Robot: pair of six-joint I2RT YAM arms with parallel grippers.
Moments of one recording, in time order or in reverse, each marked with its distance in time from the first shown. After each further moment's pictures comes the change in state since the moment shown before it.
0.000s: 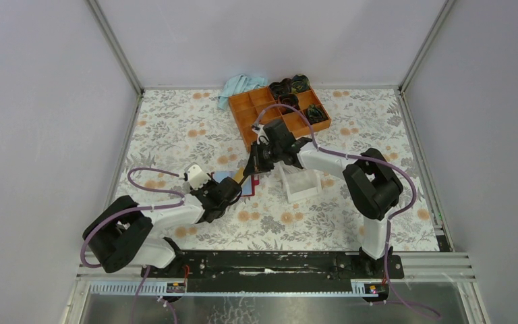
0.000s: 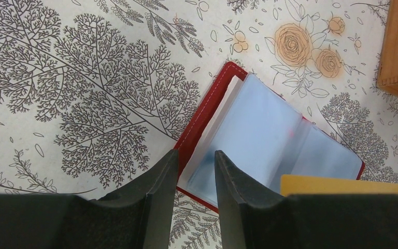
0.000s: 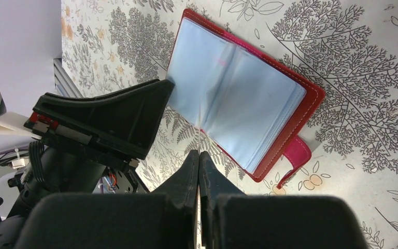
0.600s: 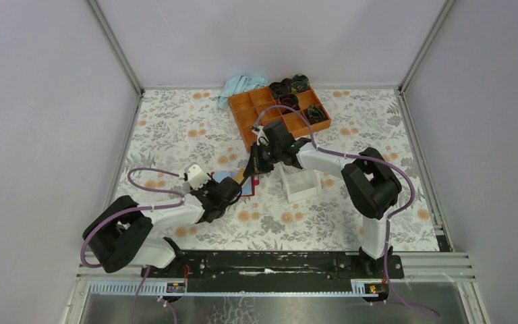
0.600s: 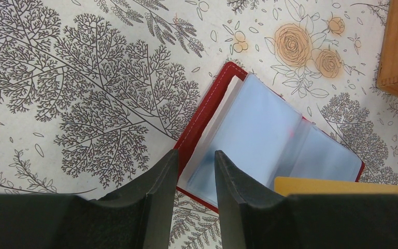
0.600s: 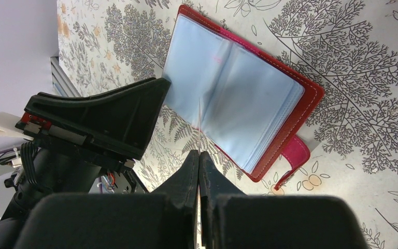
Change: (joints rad) left arm 0.000 0.000 0.000 0.000 0.000 -0.001; right arm 0.000 0.016 0.000 0.000 -0.005 0.000
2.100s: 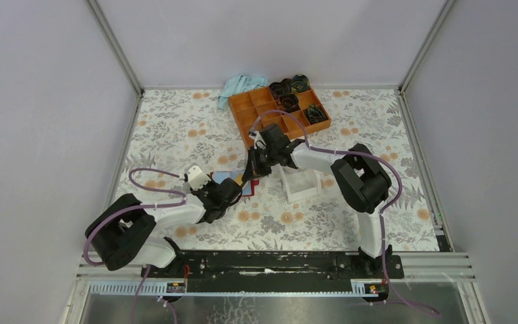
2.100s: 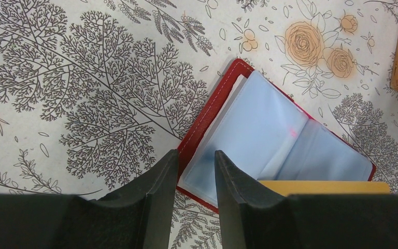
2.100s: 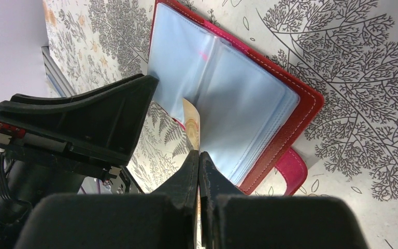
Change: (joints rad) left arm 0.001 0.023 -0.006 0.002 -0.006 -0.010; right arm 0.001 0.089 0.028 0.006 -0.052 -0.003
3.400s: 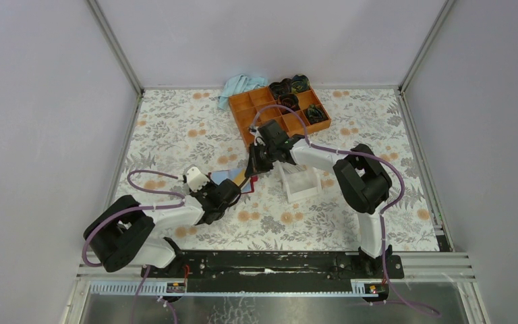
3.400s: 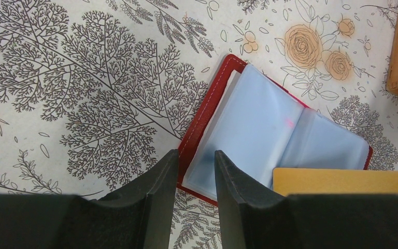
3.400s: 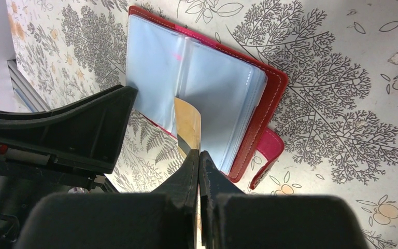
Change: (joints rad) left arm 0.007 -0.015 -0.024 0.028 -0.005 -0.005; right arm 0.003 -0.001 0.074 -0.124 0.124 -0.063
